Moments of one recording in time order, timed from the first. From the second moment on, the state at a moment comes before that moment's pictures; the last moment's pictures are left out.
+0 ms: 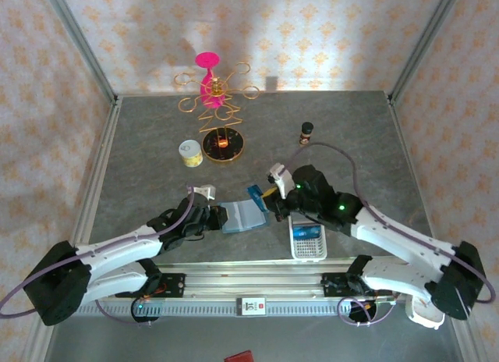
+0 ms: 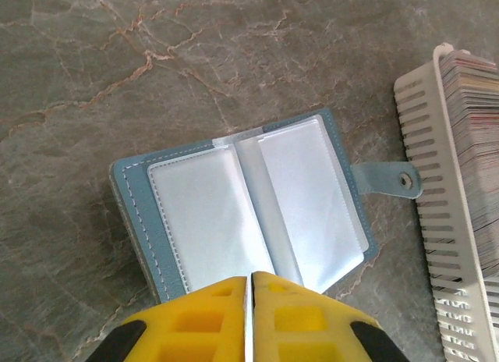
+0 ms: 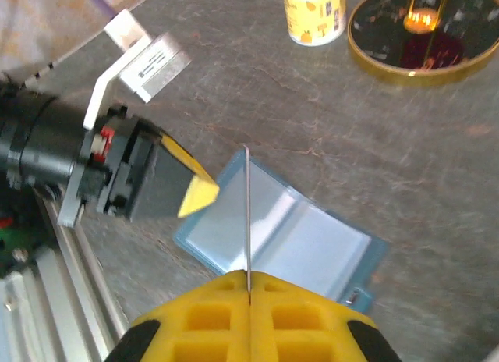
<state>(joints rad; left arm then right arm) -0.71 1.06 0.34 0.01 0.02 -0.83 0.84 1.07 0.76 -0.30 -0.22 0.21</state>
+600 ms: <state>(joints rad) -0.71 1.17 0.30 0.02 0.01 -0.83 0.96 1.43 0.69 0.06 -0.08 0.89</state>
